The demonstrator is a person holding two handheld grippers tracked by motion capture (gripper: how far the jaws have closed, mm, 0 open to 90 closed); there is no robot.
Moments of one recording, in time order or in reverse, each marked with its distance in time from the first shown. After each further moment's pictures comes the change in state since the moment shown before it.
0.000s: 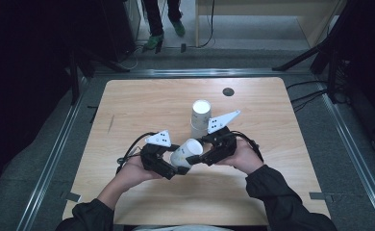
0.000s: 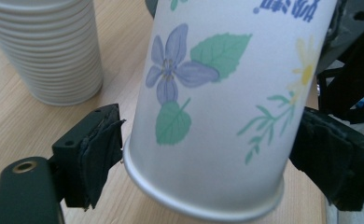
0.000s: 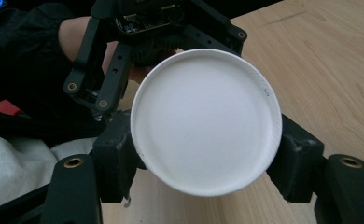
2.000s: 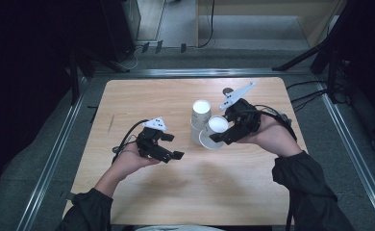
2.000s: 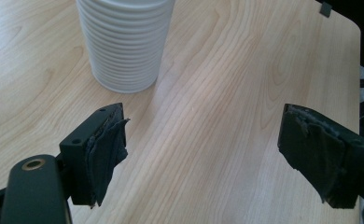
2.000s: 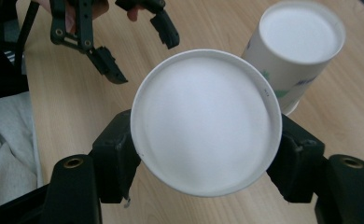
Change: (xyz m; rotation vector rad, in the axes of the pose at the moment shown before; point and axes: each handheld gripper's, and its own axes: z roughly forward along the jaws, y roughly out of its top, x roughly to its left) left arm 0.037 0.012 -0.010 0.055 0.090 -0.105; right arm 0.018 0.063 -0.075 0.311 -0.390 -0.018
